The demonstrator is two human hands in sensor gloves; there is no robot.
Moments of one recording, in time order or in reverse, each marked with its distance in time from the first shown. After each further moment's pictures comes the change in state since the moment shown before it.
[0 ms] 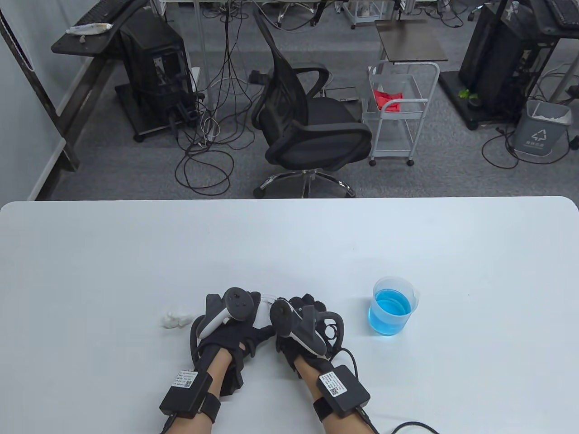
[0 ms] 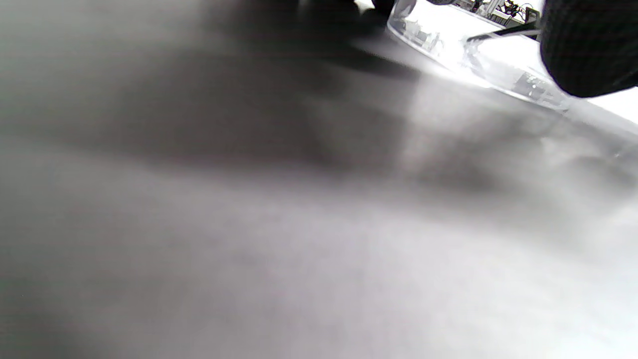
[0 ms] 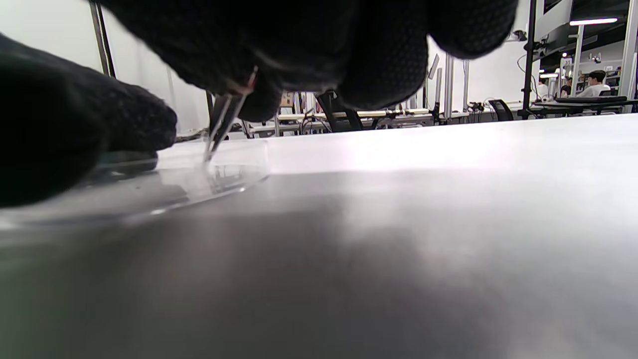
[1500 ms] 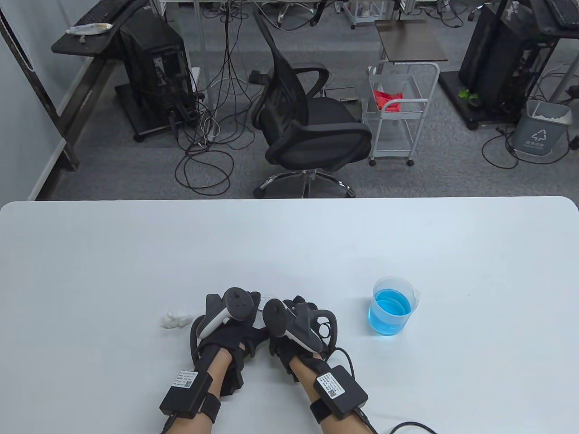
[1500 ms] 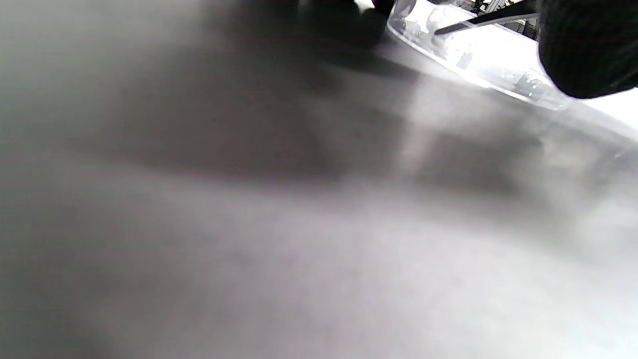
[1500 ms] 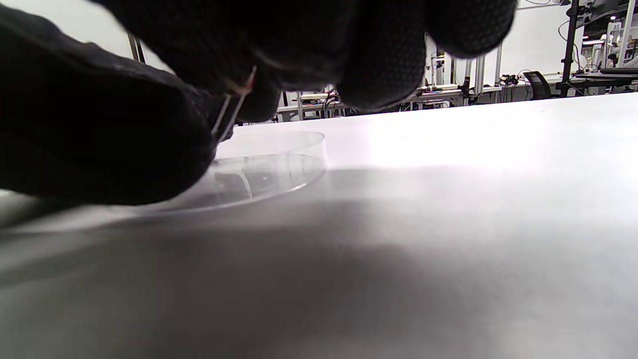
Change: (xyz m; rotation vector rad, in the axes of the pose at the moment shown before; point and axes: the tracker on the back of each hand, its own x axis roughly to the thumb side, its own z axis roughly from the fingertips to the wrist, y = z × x) left_hand 0.000 0.000 0.000 0.000 0.000 0.004; right_hand 0.014 -0.006 0.002 0.062 -0.071 -0.041
